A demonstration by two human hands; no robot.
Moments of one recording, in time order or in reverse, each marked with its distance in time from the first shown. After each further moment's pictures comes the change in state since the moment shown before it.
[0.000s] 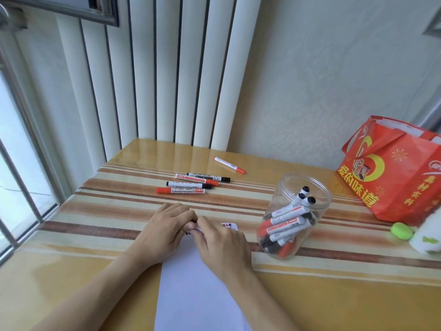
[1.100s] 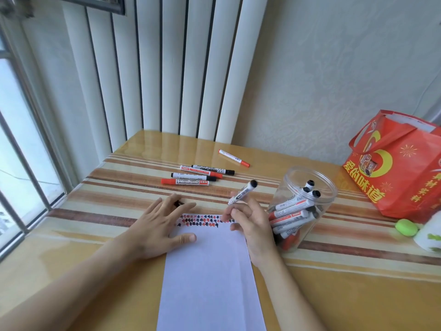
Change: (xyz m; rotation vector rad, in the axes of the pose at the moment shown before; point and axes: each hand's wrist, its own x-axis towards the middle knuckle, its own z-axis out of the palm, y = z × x) left_hand -0.024 -0.006 -0.020 0.125 -0.487 -0.332; right_hand 0.008 0.042 -0.026 1.331 -0.116 0.711
